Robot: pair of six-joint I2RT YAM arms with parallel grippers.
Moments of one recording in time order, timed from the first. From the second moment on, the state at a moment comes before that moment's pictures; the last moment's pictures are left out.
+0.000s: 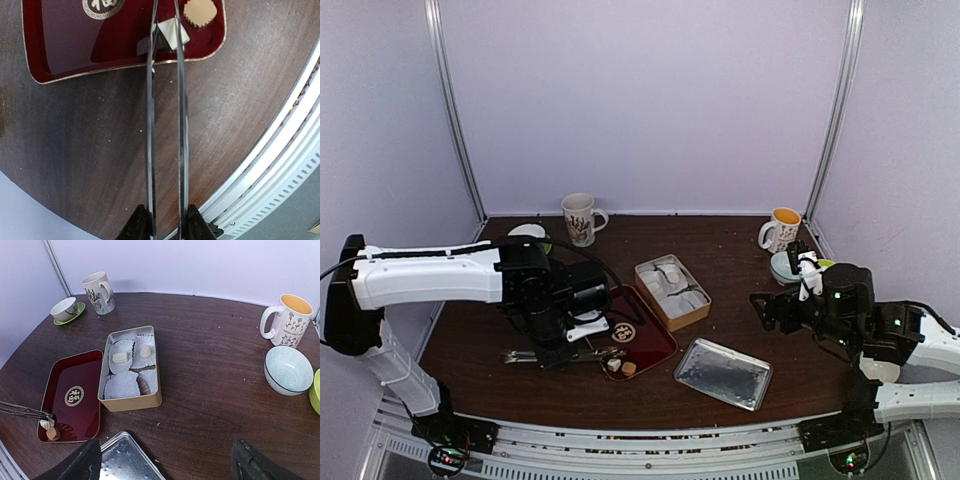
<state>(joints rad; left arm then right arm) -1.15 1.58 1.30 -1.26 -0.14 -0.02 0.91 0.68 0.55 -0.32 0.43 0.37</state>
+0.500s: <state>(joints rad) -1.15 1.52 1.35 -1.24 -0.15 -0.03 0.91 0.69 0.55 -0.32 0.43 0.37</state>
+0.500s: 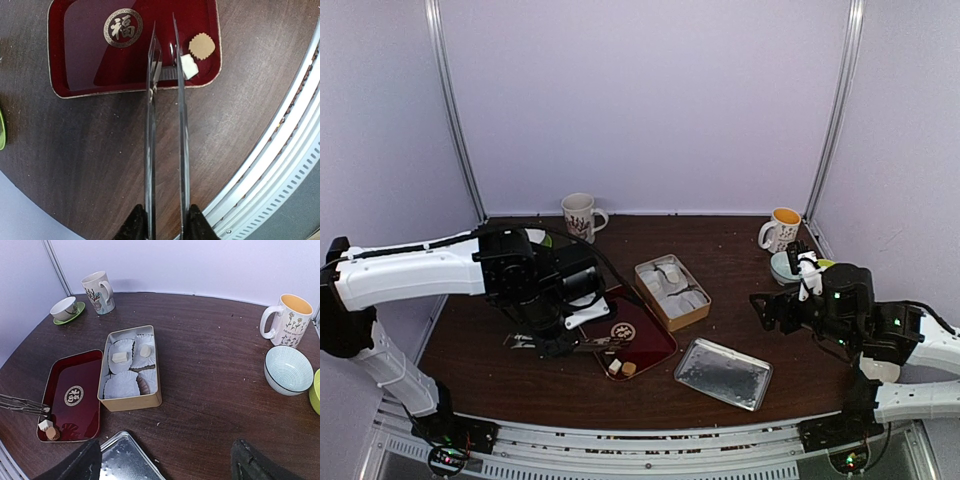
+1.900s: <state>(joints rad) -1.15 1.47 1.30 -1.34 -0.11 -0.06 0.91 0.70 0.55 -0.32 0.43 0.37</state>
